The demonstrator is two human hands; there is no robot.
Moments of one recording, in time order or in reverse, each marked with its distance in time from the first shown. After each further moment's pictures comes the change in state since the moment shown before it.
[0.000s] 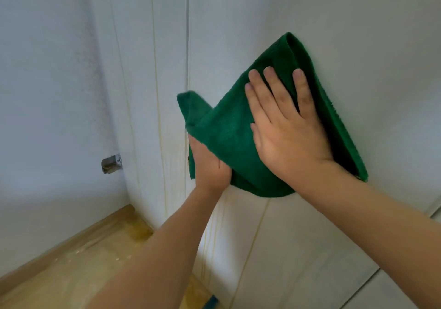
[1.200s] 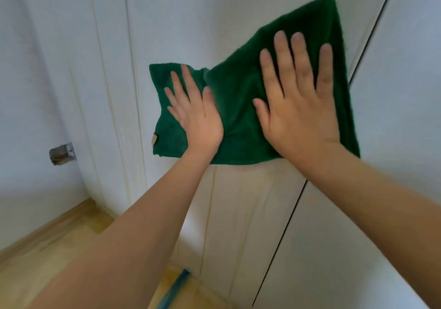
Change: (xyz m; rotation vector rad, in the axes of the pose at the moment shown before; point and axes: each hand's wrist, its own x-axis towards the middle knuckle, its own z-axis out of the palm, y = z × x) left_hand -0.054 0.094 0.051 0.246 0.043 0.118; right_hand -0.110 0.055 -0.012 0.031 0.055 0.214
